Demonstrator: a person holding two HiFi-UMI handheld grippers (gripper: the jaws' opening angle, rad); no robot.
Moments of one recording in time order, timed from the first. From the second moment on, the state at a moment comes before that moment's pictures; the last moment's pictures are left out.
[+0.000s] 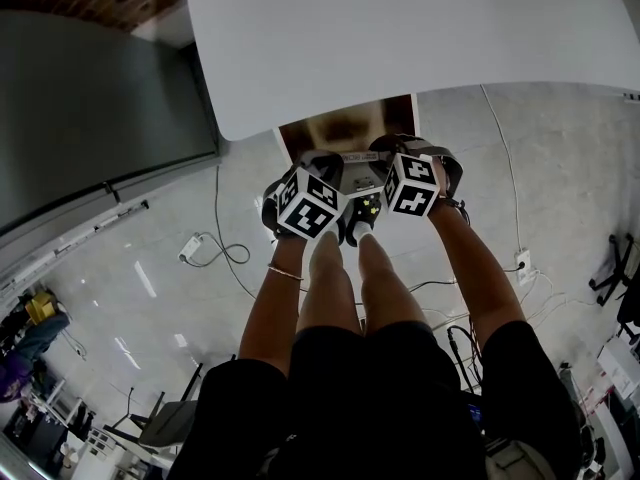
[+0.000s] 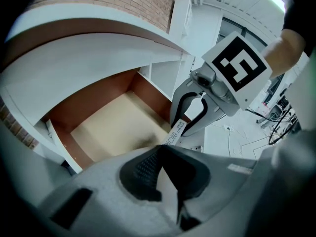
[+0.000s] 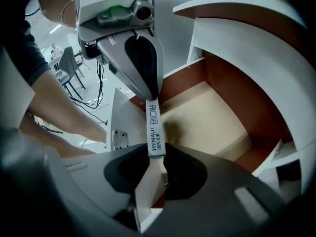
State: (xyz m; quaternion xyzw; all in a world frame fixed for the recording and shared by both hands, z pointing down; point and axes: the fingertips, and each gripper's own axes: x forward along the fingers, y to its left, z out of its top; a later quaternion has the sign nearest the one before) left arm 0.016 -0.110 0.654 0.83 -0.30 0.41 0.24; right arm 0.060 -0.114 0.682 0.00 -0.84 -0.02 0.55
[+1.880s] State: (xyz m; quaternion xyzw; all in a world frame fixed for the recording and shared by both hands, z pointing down) left arm 0.005 -0.104 0.478 0.86 -0.35 0.33 0.18; right arm 0.096 -0.111 0.507 0.21 -0.87 0.07 0.45
